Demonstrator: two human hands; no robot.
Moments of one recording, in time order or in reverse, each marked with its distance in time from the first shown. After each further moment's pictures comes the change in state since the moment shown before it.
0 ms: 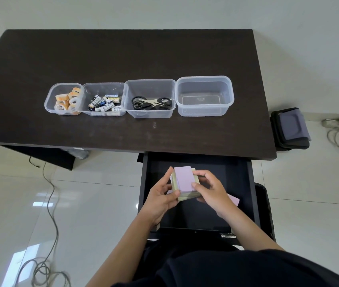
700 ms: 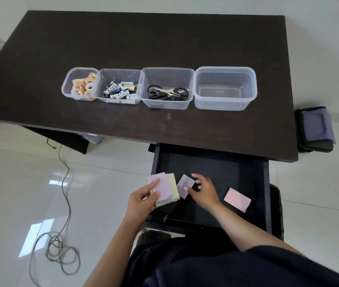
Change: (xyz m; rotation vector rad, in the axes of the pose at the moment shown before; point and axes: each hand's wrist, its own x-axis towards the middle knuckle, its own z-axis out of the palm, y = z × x) left_hand -0.034 -0.018 -0.050 0.071 0.474 0.017; right_hand 0.047 0.063 0.044 -0.414 -0.014 0.103
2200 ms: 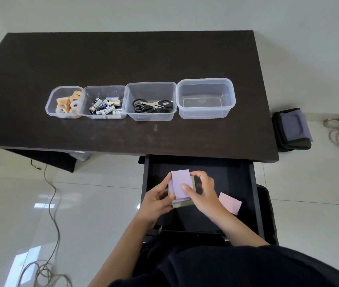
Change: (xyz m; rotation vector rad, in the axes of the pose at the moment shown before) left_hand 0.011 0.024 0.042 0.152 -0.422 0.067; right_hand -0.061 -0.058 -0.048 0.261 0.049 -0.150
